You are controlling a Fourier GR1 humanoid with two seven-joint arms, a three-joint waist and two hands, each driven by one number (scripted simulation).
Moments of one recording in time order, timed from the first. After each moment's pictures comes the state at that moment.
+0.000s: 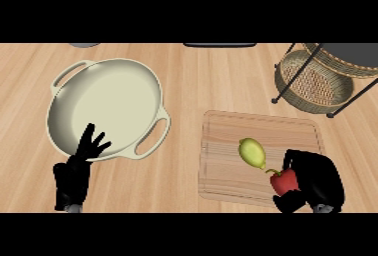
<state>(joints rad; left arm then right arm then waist) 0.07 0.26 -0.21 -1.46 0.11 0.35 0.00 0.03 -0.39 0.37 -1.69 1.05 0.13 0.62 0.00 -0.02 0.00</state>
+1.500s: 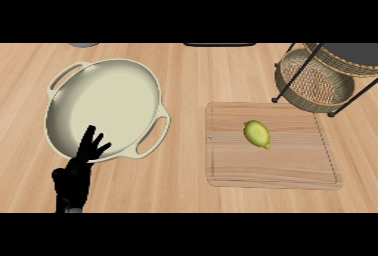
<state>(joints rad) 0.09 0.23 -0.19 -1.47 0.09 0.33 -0.03 -0.24 -1.06 -0.63 -1.40 0.10 0.48 0.03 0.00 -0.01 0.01</state>
